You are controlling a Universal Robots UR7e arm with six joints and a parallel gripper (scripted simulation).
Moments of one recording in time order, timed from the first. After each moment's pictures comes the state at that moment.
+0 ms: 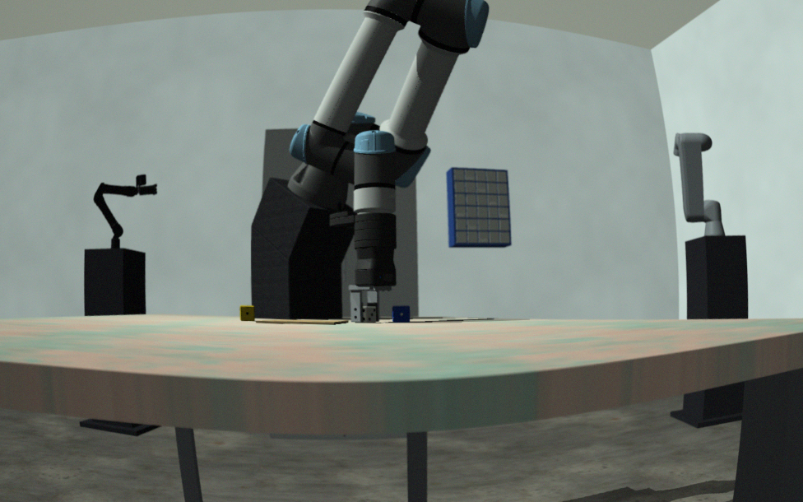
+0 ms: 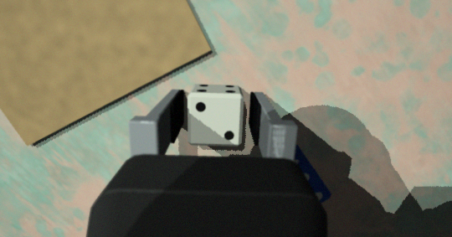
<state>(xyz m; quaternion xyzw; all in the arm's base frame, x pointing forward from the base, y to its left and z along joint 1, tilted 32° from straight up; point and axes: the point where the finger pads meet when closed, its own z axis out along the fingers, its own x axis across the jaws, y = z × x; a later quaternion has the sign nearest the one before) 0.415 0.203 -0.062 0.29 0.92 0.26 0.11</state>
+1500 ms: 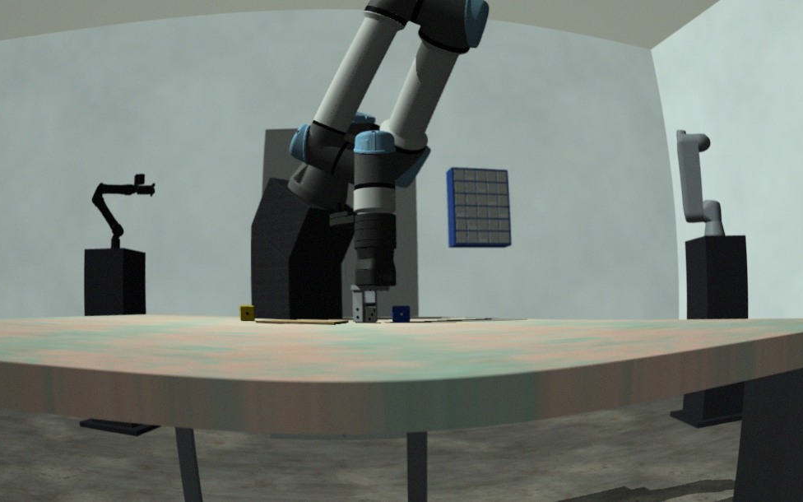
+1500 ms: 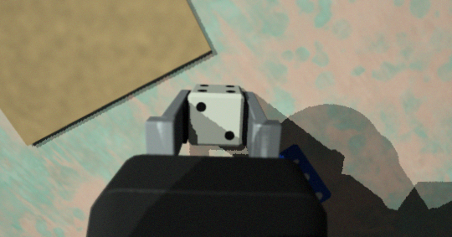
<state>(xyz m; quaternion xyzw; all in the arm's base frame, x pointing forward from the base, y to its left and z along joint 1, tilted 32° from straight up) 0.415 0.203 -0.062 0.29 0.92 0.26 0.11</state>
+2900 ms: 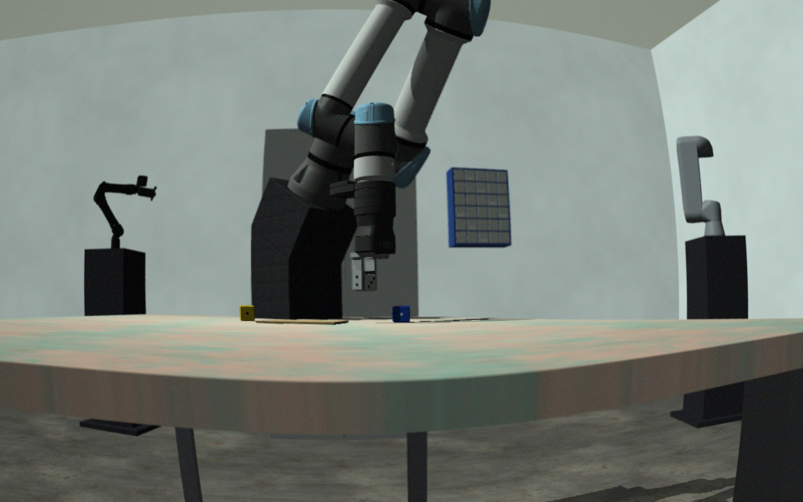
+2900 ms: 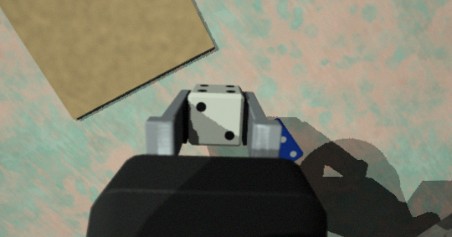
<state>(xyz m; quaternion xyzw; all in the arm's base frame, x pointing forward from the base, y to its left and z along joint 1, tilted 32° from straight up) 0.395 0.179 -0.013 0.29 0.92 0.26 0.11</state>
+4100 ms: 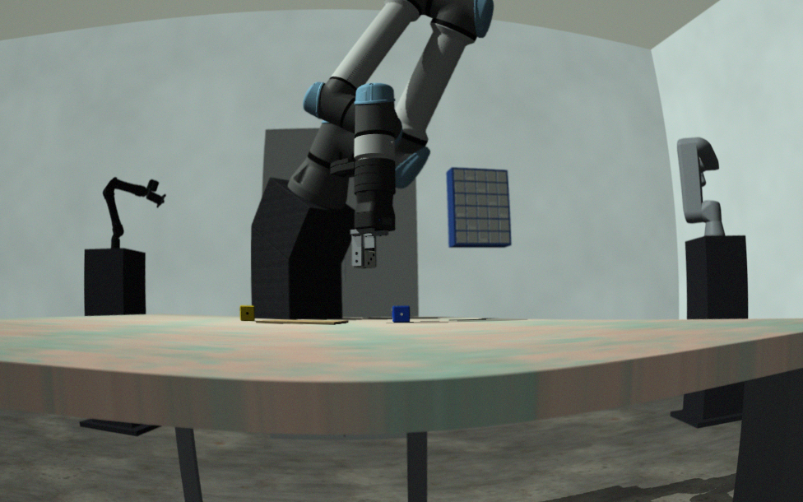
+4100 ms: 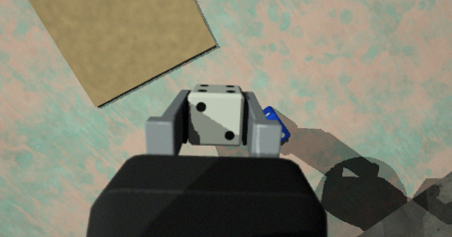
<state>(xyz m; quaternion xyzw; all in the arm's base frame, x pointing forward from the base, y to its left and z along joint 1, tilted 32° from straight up) 0.380 0.162 0.022 0.29 0.92 0.26 0.11</state>
